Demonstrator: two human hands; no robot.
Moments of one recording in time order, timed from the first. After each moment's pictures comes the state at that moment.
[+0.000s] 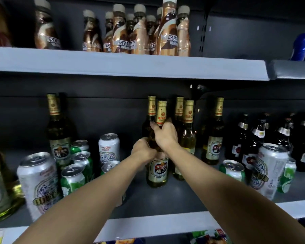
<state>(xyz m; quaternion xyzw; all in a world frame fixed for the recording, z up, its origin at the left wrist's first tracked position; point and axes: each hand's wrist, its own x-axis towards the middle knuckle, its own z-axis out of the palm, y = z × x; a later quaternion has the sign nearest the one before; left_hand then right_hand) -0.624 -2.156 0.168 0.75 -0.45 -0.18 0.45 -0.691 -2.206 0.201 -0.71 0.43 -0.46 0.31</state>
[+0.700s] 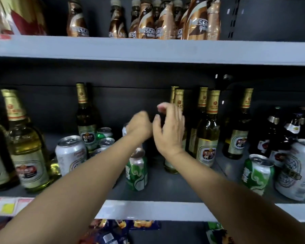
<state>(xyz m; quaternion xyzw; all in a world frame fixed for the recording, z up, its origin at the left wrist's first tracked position) -0.580 -2.117 0.213 0.83 -0.44 0.04 0.34 -0.662 -2.147 0.181 -0.73 0.19 -0.65 0.06</state>
